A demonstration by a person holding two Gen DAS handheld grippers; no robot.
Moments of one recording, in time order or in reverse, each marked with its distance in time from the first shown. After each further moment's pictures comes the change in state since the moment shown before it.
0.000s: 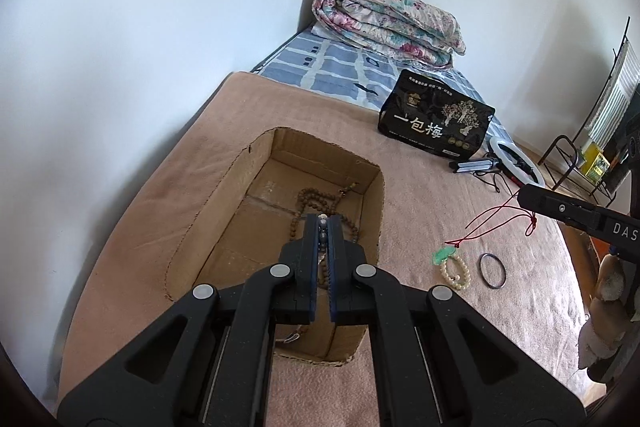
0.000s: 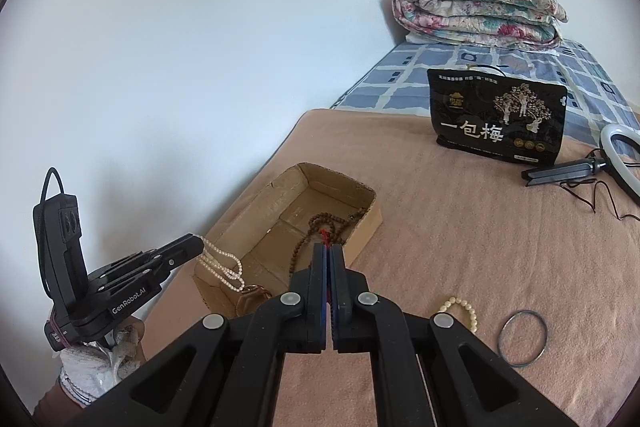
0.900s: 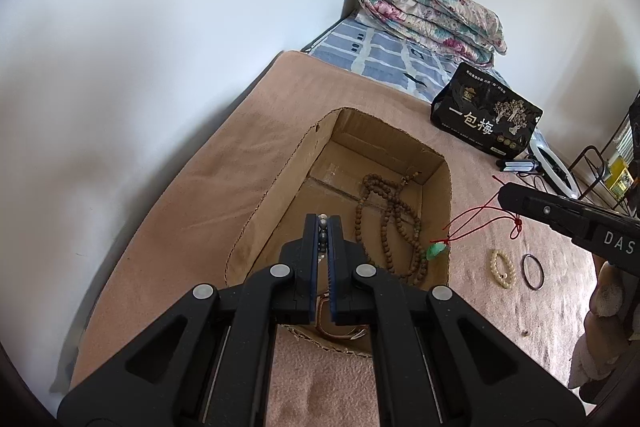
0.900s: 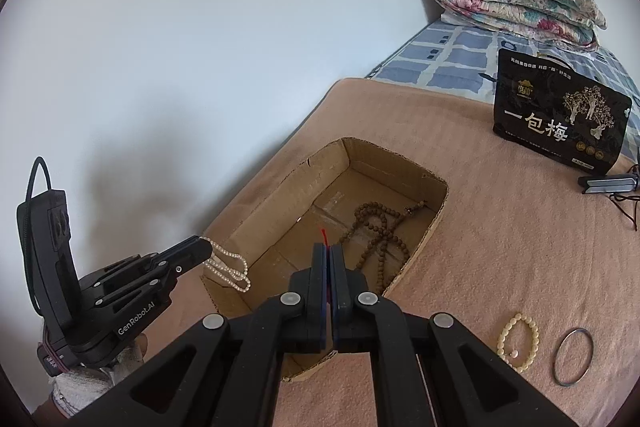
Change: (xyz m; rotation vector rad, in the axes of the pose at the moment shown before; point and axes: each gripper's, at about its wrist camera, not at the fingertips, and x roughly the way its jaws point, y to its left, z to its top) left arm 0.018 0.046 -0.011 -0.067 0.043 0.099; right arm 0.080 0.056 0.005 -0.068 0.102 0.001
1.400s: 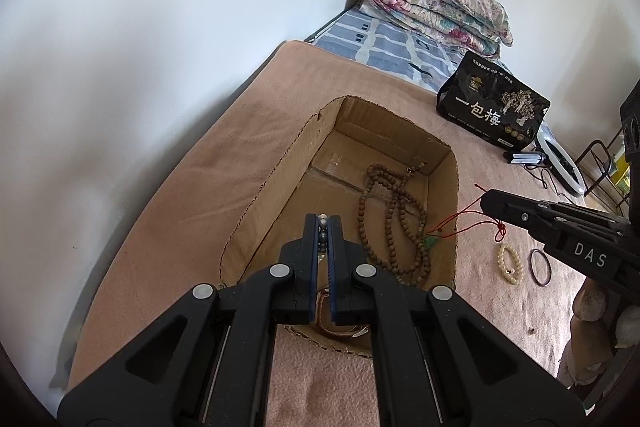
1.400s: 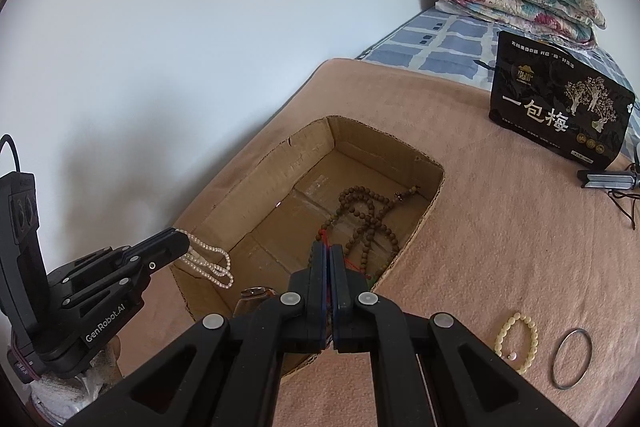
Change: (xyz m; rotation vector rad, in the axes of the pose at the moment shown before) left arm 0.010 -0.003 -0.003 0.001 0.029 0.027; right arm 0.026 -0.002 -0.003 -0.012 0.046 -0.059
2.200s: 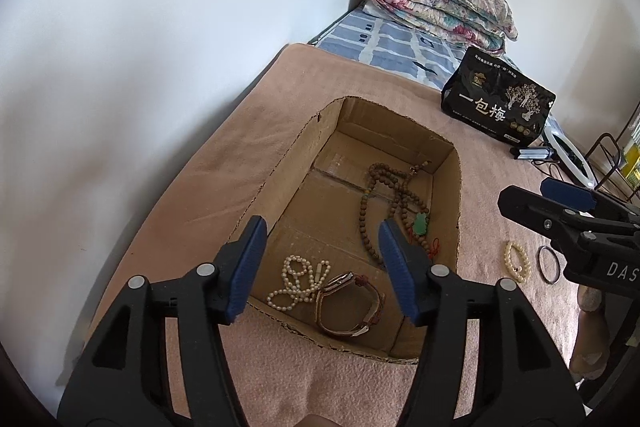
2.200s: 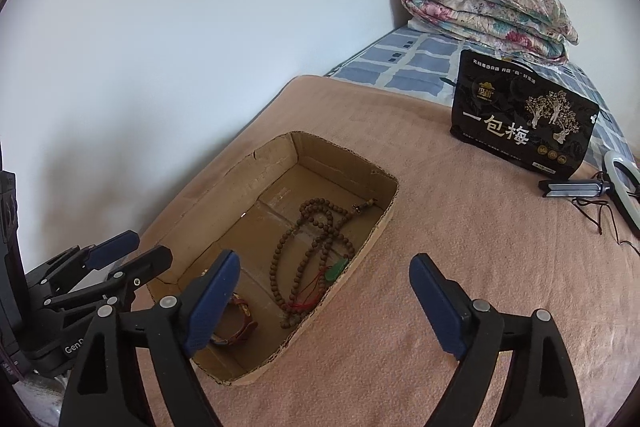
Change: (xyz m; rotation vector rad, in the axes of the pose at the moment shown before) left arm -0.005 -0.014 -0.004 0.037 -0.016 0.042; right arm -0.018 -0.009 -0.003 -0.011 -0.062 -0.124
